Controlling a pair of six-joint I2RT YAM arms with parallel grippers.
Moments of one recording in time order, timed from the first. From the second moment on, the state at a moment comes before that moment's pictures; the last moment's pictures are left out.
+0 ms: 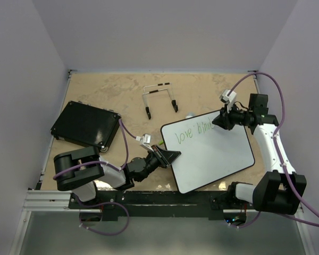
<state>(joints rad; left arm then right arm) -1.21 1.62 0.33 1.31 -0.39 -1.04 -0.13 1.23 1.01 -0.65 -0.85 -0.67</state>
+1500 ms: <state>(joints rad) -1.21 1.62 0.32 1.32 -0.39 -1.04 -0.27 1.14 1.05 -0.66 -1.01 -0.68</state>
